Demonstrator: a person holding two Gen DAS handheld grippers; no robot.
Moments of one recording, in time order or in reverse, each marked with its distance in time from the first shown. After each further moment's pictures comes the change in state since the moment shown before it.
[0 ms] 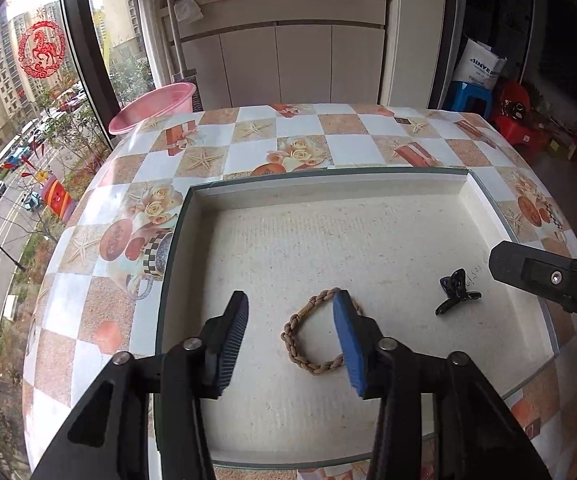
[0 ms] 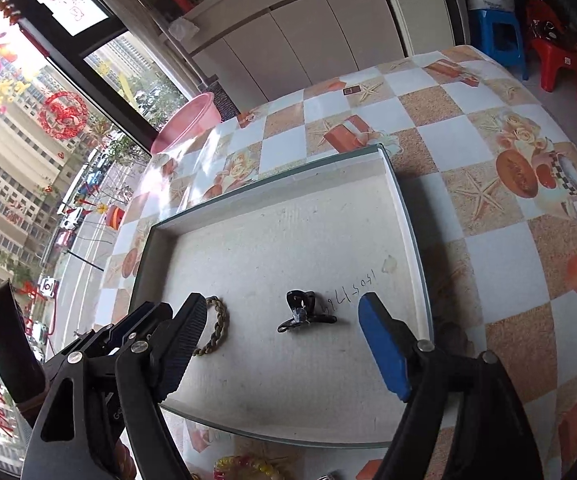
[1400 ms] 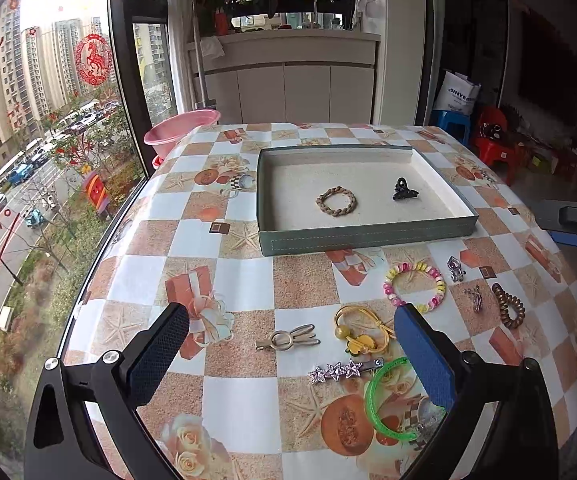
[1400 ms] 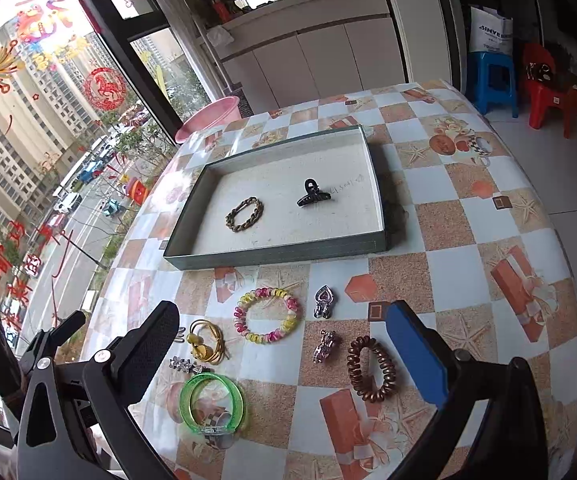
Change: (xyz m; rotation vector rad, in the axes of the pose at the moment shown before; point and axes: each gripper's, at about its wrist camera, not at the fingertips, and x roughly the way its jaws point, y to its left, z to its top) left arm -0.158 0.054 -0.161 -0.010 -0.150 -0.022; right arm -0.141 0.026 -0.140 -0.136 -0.075 -0.040
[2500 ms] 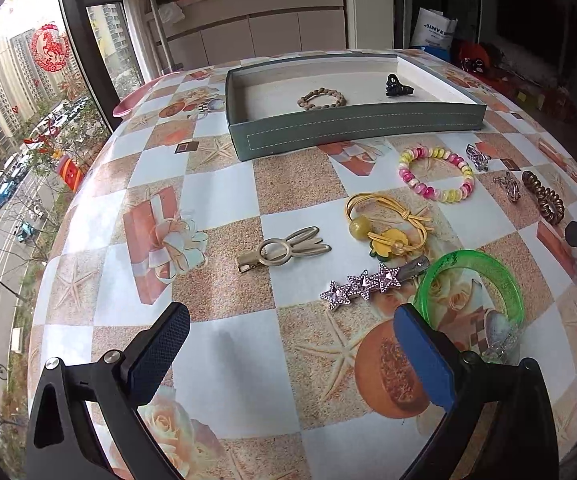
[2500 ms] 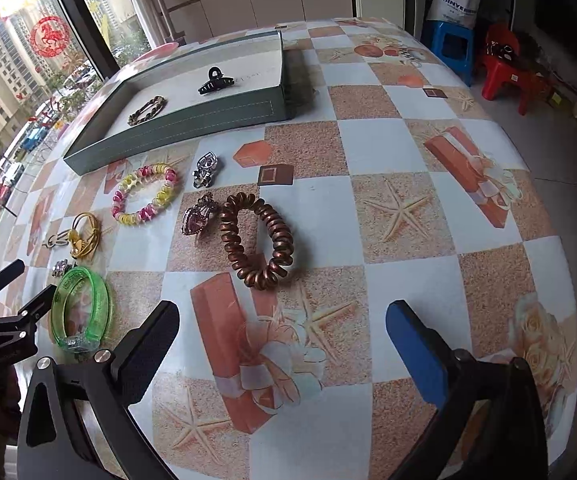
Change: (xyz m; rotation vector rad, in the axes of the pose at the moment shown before) left arm 0.056 -0.008 -0.053 0.168 0.157 -0.034; right arm 0.036 -0.053 -0.083 -0.013 0.148 -0.249
